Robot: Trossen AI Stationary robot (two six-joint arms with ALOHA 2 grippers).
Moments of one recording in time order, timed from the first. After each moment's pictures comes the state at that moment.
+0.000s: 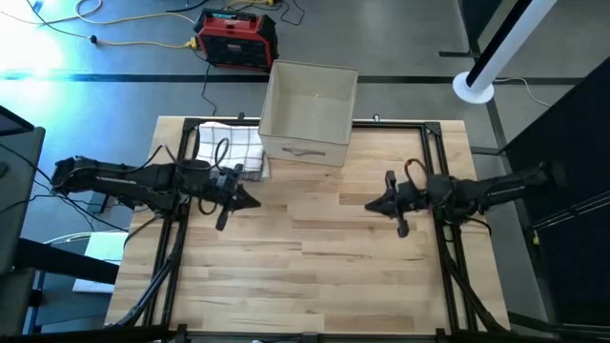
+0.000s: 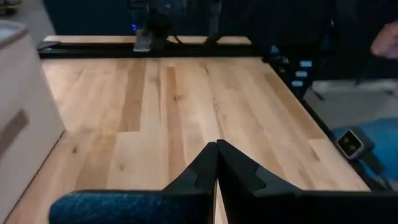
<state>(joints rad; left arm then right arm) -0.03 0.77 0.54 -0.09 0.13 -0.04 0.10 0.70 0.28 0.33 -0.05 0.10</state>
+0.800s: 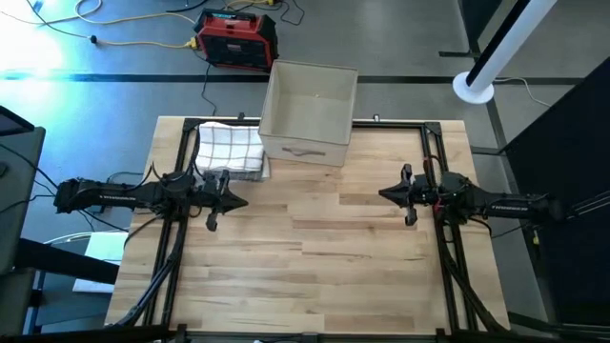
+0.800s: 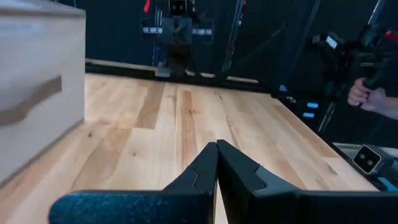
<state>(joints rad) 0.05 0.33 0.01 0.25 0.14 -0.11 -0.15 0.23 0.01 0.22 -0.12 0.10</state>
